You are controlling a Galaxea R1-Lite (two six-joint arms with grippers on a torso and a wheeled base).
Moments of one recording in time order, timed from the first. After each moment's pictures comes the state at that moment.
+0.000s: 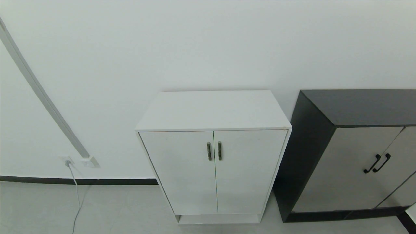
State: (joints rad) left arm 0.00 0.00 0.00 0.00 -0.03 0.01; right arm 0.15 0.12 0.00 0.00 0.00 -0.04
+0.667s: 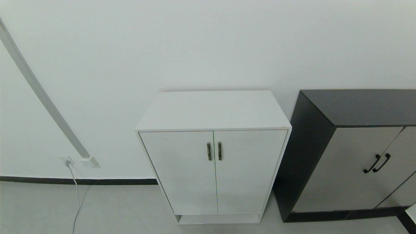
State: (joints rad) left arm 0.00 0.00 0.00 0.00 -0.03 0.01; right arm 0.01 0.03 0.00 0.00 0.00 -0.05
